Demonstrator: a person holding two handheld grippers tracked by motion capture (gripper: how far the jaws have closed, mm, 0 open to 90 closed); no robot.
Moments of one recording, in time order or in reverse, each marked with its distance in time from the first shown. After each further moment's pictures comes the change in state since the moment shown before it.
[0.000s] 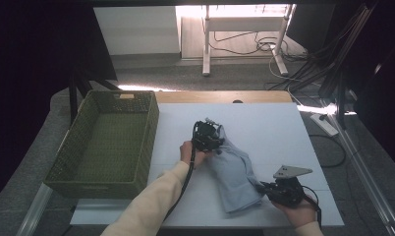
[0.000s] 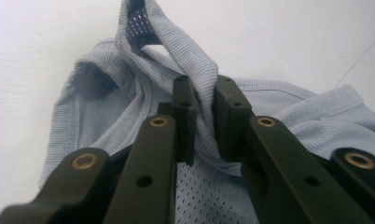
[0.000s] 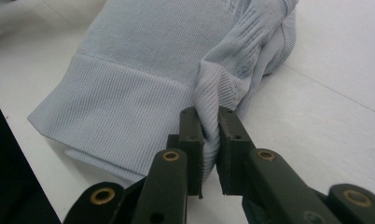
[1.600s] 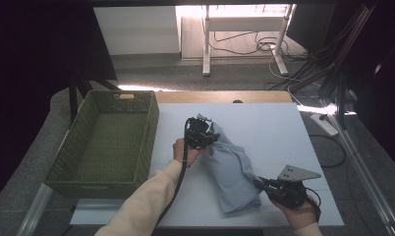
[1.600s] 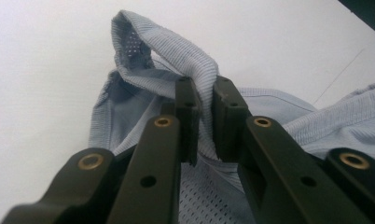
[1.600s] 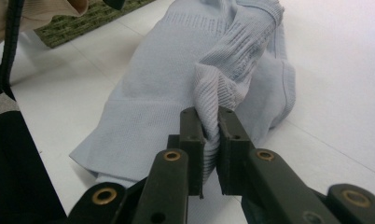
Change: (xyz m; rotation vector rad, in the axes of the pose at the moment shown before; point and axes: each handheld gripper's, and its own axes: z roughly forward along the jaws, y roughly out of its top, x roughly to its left) left arm 0.008 0.000 -0.028 -0.056 -0.003 -0.017; right arm 0.014 0.009 -0.016 -0.182 0.017 -0.051
